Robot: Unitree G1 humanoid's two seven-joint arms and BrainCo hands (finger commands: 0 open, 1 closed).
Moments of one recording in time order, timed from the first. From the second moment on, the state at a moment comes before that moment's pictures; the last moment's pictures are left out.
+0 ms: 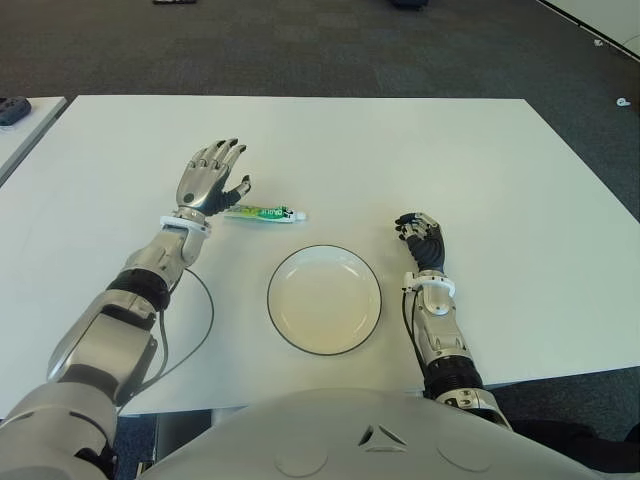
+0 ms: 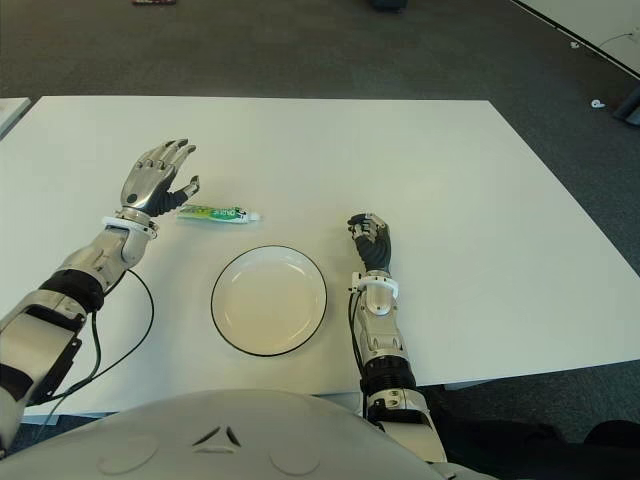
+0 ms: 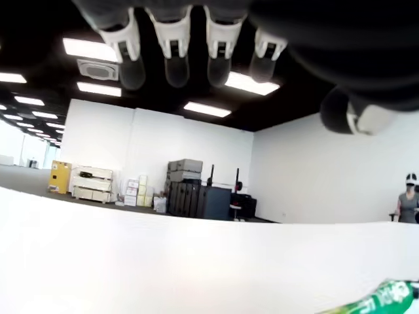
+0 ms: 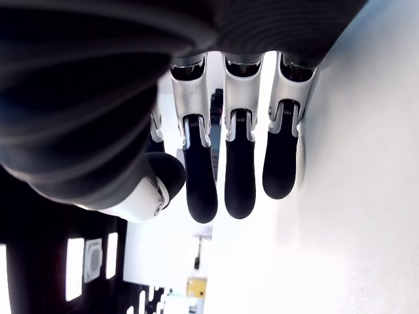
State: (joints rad) left arm -0.49 0.50 -0.40 0.98 0.86 -0.40 0.70; right arm -0.02 -0.01 -0.06 0.44 -0.12 -0.28 -0.21
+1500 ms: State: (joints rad) left arm -0.62 0.52 -0.78 1.17 0.97 -0.49 0.47; right arm 0.00 -0.01 -0.06 0.41 -0.12 -0.28 -0.21
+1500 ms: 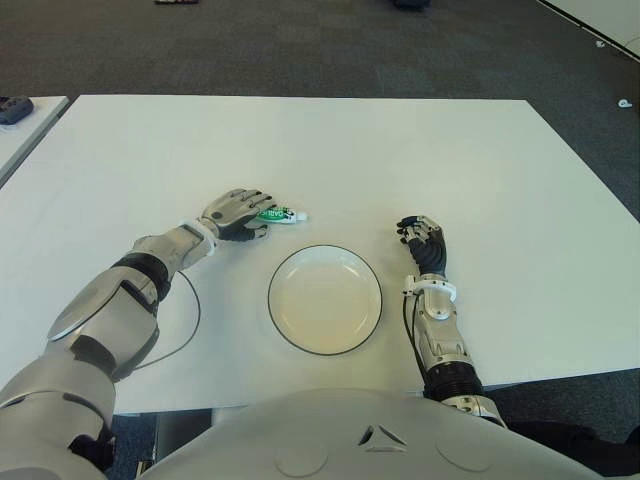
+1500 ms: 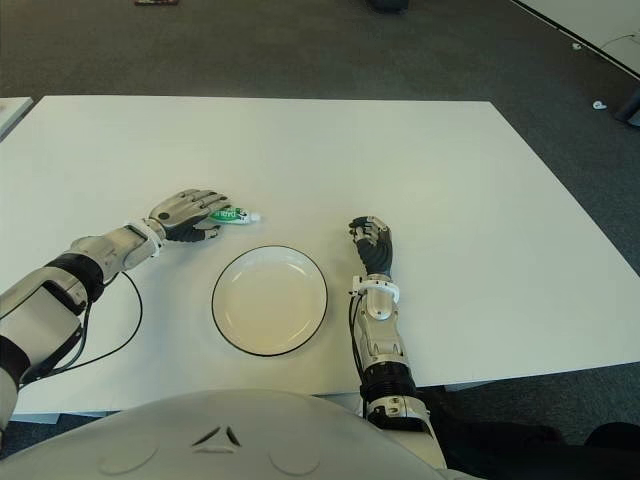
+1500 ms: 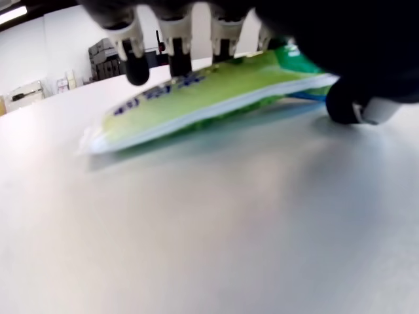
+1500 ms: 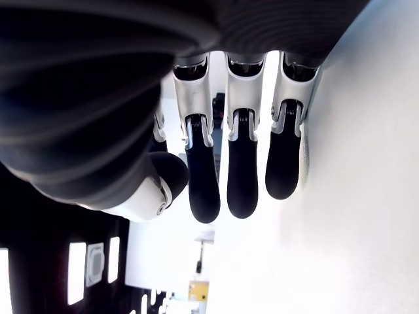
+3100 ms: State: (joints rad) left arm -0.64 0.50 -0.80 1.14 0.91 -0.50 0.39; right arm 0.03 0.00 -0.07 0.38 -0.11 -0.30 -0.21
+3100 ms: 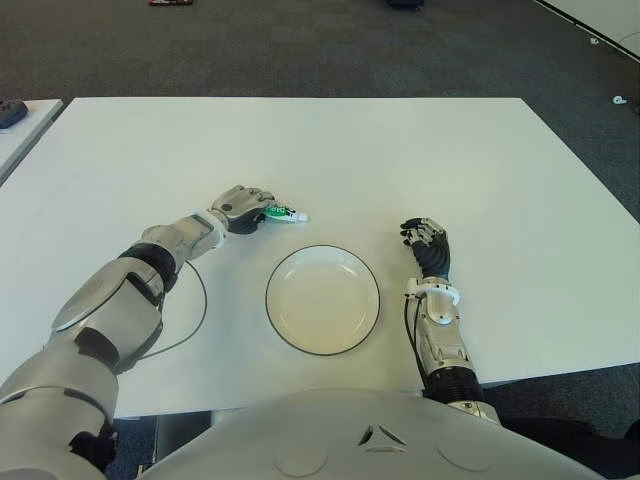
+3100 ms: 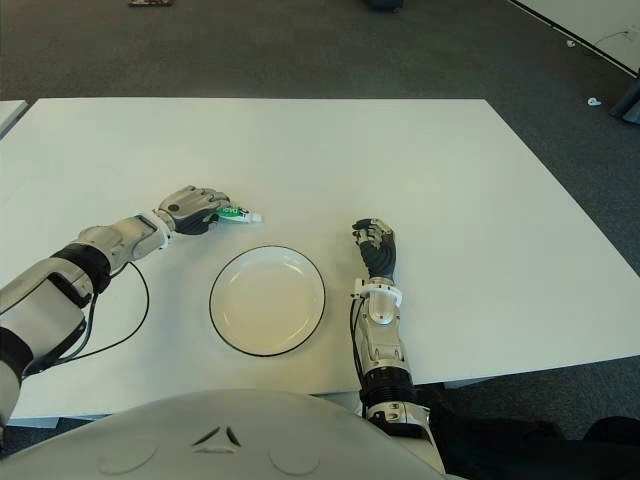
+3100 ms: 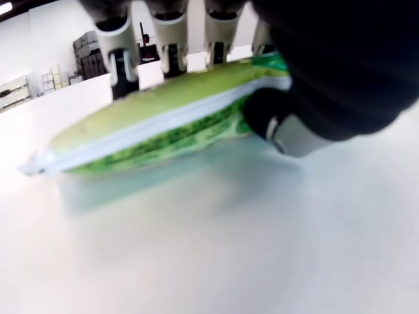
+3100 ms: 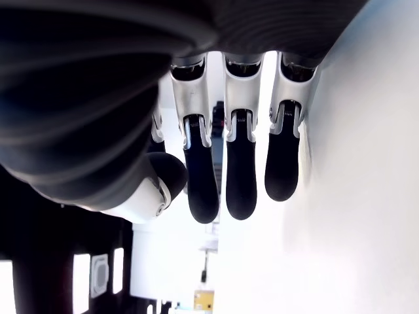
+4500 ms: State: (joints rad) left arm -0.54 0.56 -0.64 1.04 0.77 -0.54 0.33; right arm 0.04 0.00 -0.07 0.36 -0.11 -0.27 -0.22
